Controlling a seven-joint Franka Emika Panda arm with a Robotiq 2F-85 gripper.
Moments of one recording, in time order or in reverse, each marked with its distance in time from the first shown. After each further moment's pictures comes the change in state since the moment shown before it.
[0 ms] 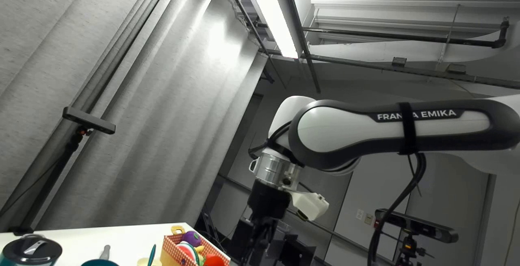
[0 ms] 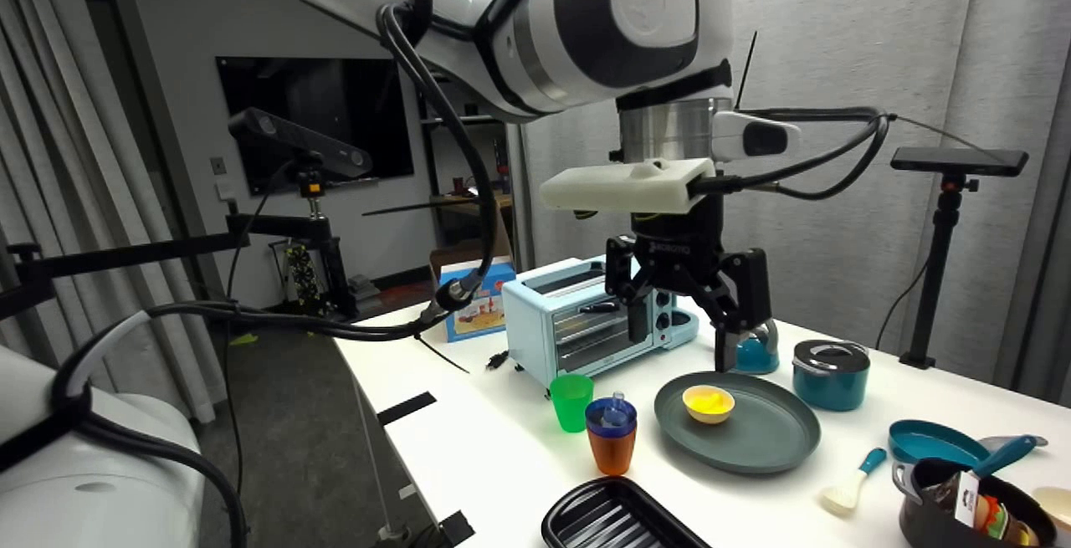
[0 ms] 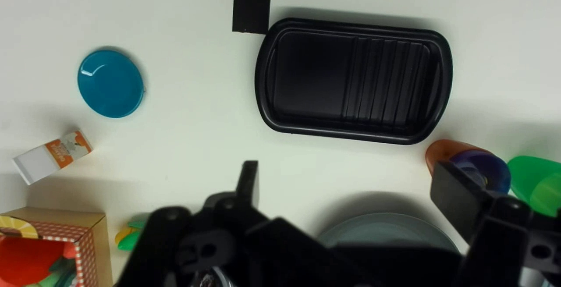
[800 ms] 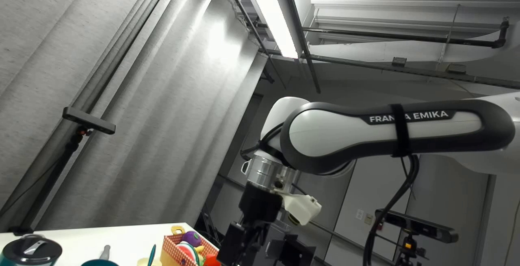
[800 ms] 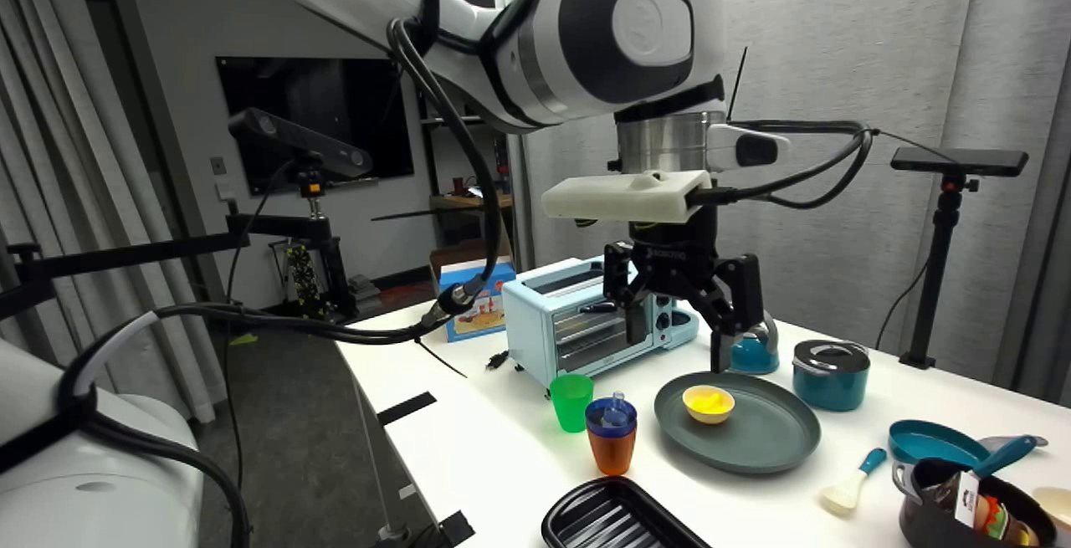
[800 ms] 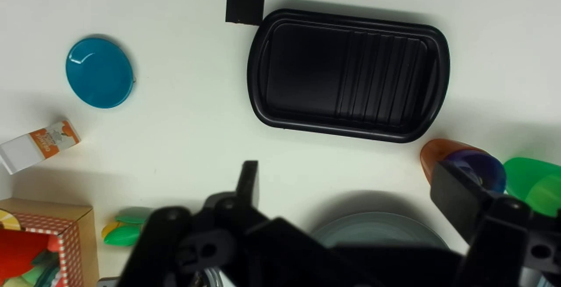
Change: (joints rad) arm 0.011 0.028 0.013 0.002 0.003 0.025 -0.001
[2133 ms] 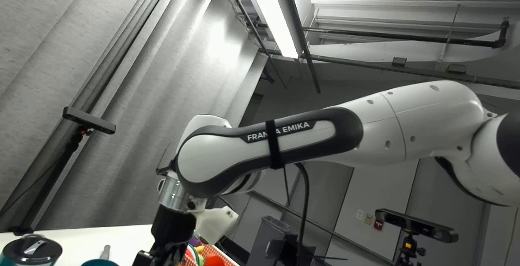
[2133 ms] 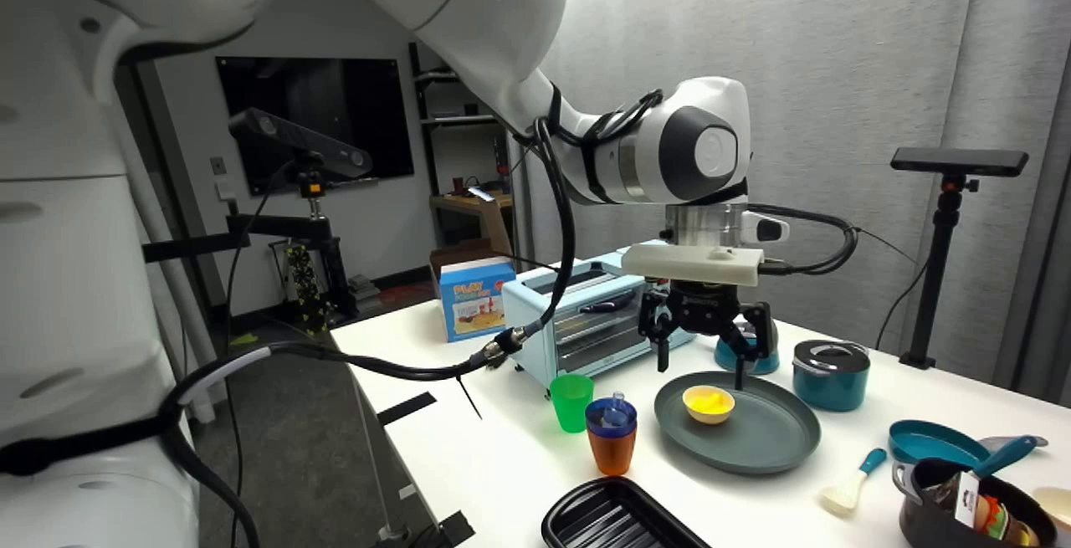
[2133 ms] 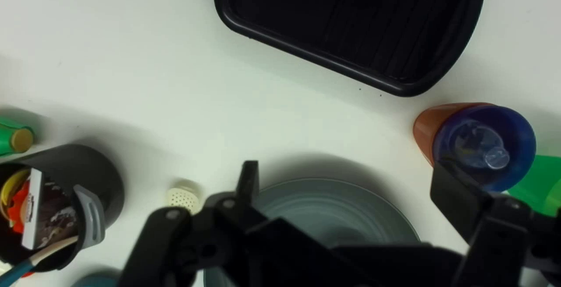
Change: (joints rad) arm 0.041 0.486 0.060 0.294 0.003 0.116 -0.148
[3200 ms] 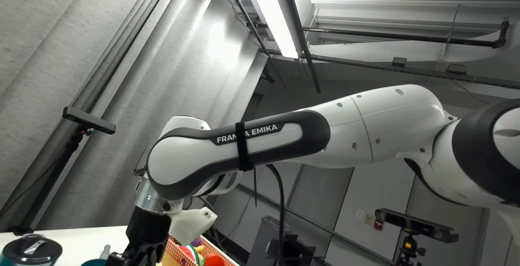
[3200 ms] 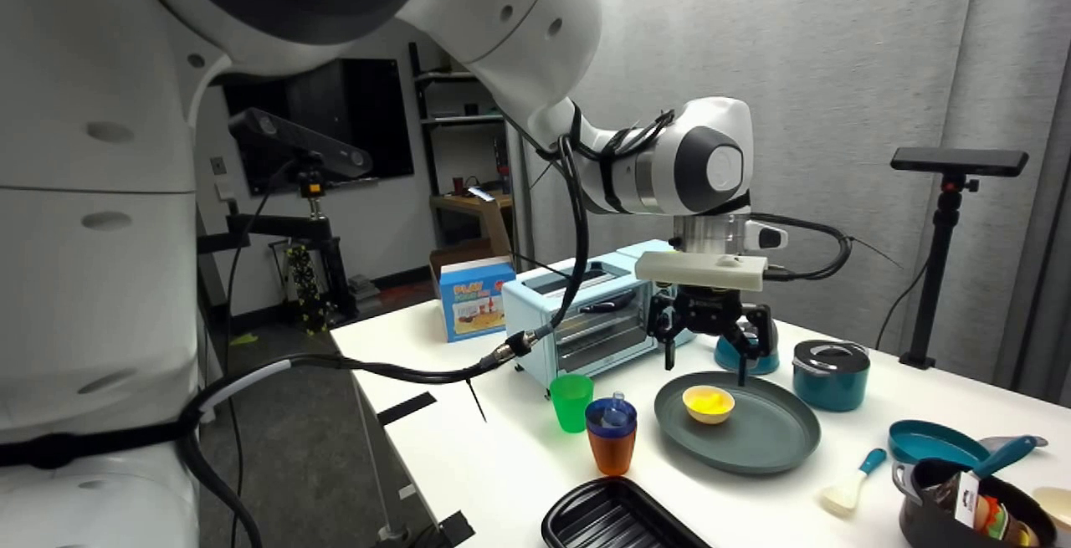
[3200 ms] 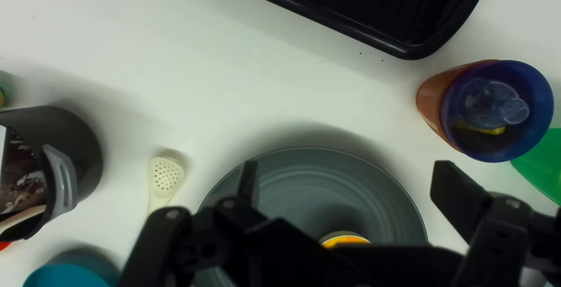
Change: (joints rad) arm 0.004 0.123 0.021 0.116 -0.002 0.006 0.001
